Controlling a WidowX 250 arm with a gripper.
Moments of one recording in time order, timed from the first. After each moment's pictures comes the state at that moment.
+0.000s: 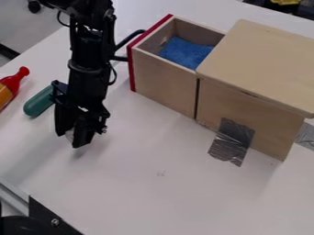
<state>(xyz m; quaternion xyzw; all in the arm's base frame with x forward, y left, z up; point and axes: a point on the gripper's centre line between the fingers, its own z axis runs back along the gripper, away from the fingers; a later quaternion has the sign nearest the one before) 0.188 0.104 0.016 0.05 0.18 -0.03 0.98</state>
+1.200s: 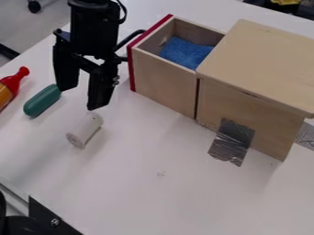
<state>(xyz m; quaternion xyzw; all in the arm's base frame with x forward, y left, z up) 0.202 0.076 0.096 0.03 0.15 -0.07 0.99</state>
